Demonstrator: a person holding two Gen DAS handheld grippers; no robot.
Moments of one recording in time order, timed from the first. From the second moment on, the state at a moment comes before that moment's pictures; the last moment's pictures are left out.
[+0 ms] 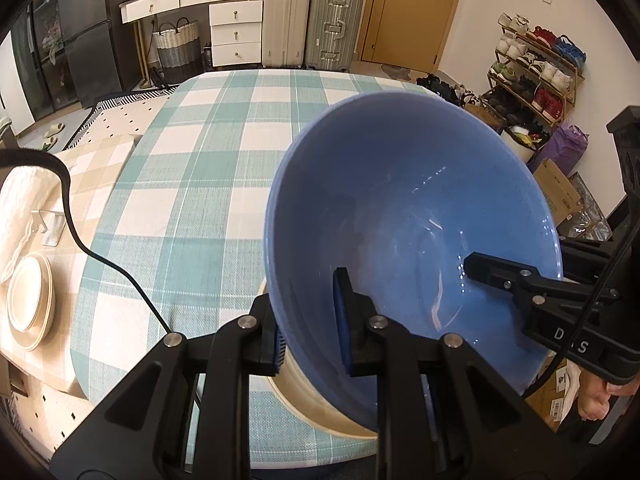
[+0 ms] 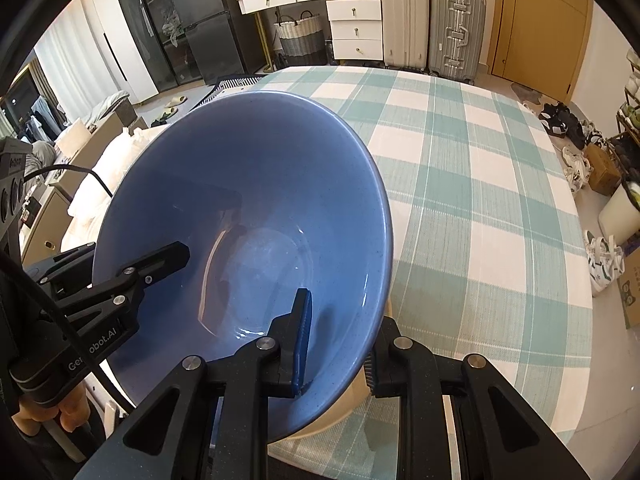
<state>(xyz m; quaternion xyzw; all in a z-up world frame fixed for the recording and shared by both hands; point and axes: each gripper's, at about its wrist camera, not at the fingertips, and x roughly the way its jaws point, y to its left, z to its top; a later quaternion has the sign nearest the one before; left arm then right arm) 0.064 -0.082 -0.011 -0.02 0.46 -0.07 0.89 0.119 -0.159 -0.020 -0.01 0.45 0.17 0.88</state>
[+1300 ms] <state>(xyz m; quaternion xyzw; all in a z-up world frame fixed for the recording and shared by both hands) 0.088 -0.066 -0.041 -0.05 0.46 -0.06 0.89 0.115 -0.173 -0.036 0.02 0.43 0.17 0.89</state>
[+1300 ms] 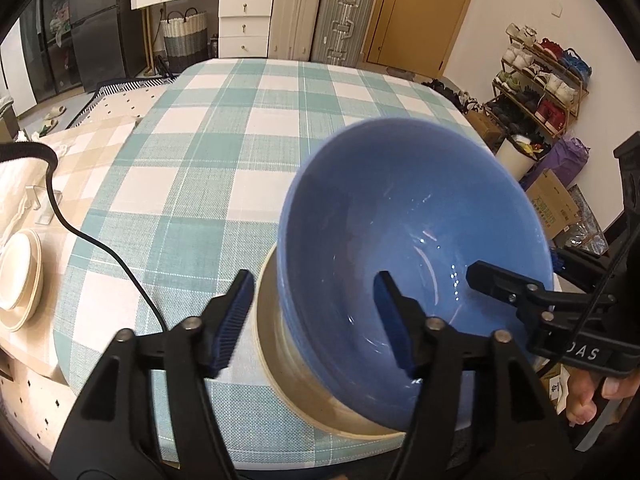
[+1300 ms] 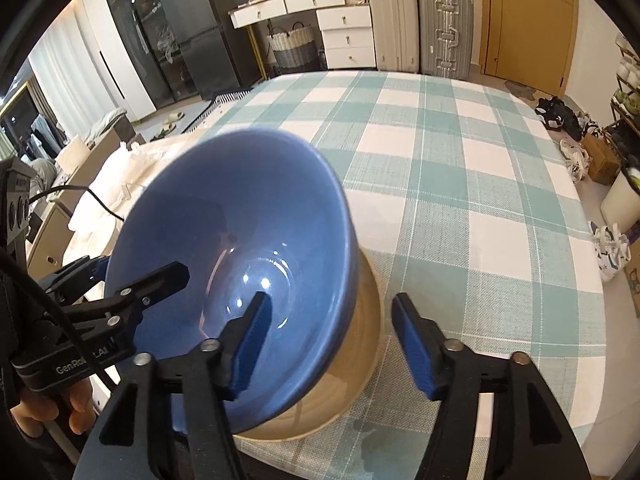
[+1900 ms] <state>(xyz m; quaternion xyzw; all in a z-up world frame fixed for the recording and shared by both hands) 0.065 -0.058 -0.008 -0.04 0.39 -0.08 0.92 0.078 -0.197 -0.011 0.02 0.34 0.17 0.92</state>
